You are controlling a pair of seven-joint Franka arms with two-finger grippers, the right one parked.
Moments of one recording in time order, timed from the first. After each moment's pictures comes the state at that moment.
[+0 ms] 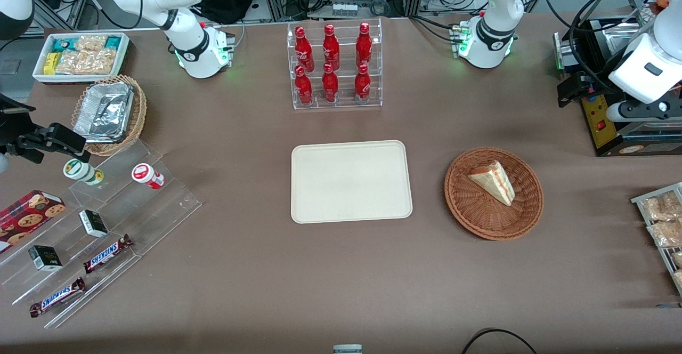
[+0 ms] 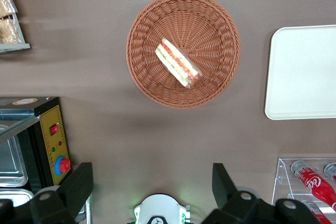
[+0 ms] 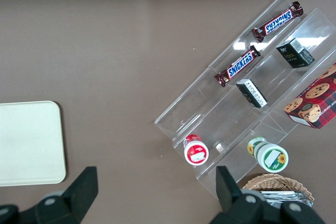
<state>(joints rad) 0.13 -0.05 -0.22 -1.59 0.02 1.40 -0.08</state>
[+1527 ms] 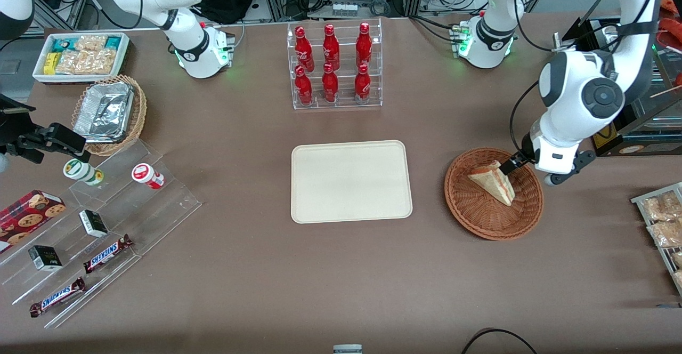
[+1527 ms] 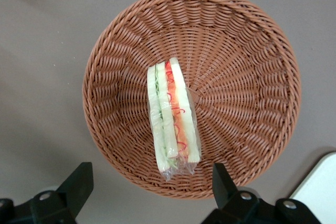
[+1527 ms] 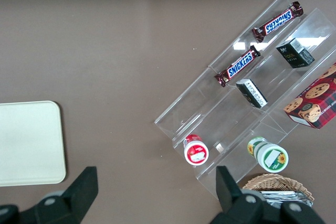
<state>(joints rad) 0.12 0.03 -0.24 -2.25 0.02 2.24 -0.73</state>
